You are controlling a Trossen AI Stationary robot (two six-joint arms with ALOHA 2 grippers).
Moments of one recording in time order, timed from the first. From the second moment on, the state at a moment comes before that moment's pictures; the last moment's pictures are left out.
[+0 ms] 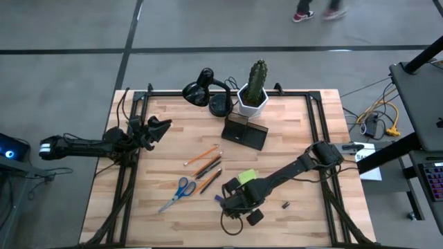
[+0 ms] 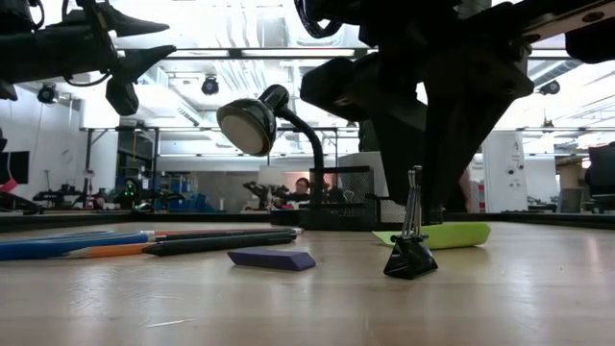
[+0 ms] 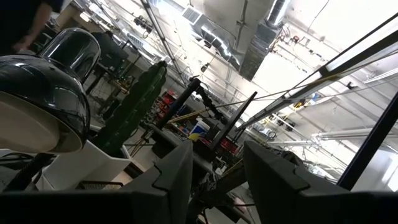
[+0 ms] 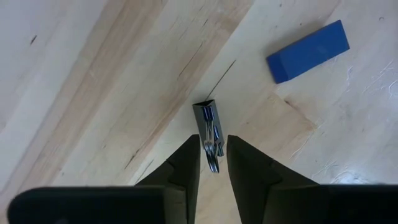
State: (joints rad) left arm 0.06 0.40 0.03 0.72 -0.29 -0.59; right arm 0.46 2.16 1.70 -0.91 0.00 -0.13
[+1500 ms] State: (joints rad) left arm 0.06 0.40 0.03 0.72 -0.29 -0.59; right arm 0.28 2.01 1.70 -1.01 -0.05 0.20
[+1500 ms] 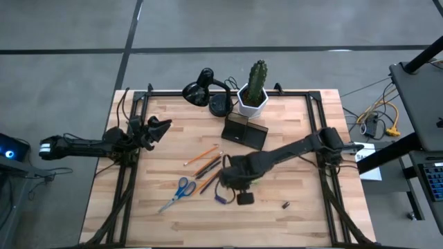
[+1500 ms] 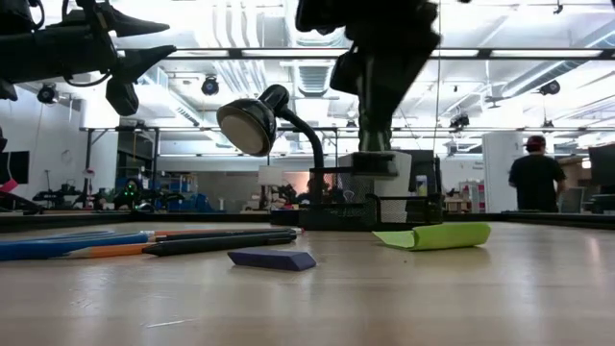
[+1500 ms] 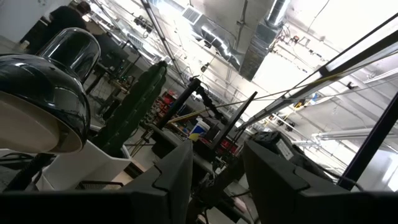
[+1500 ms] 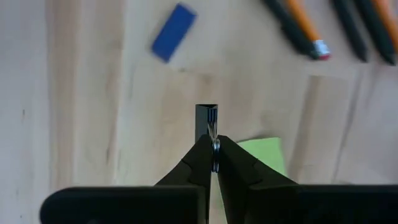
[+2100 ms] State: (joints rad) left arm 0.06 0.40 0.03 0.72 -0.29 -0.59; right arm 0.04 1.95 1.69 -1.02 0.07 0.24
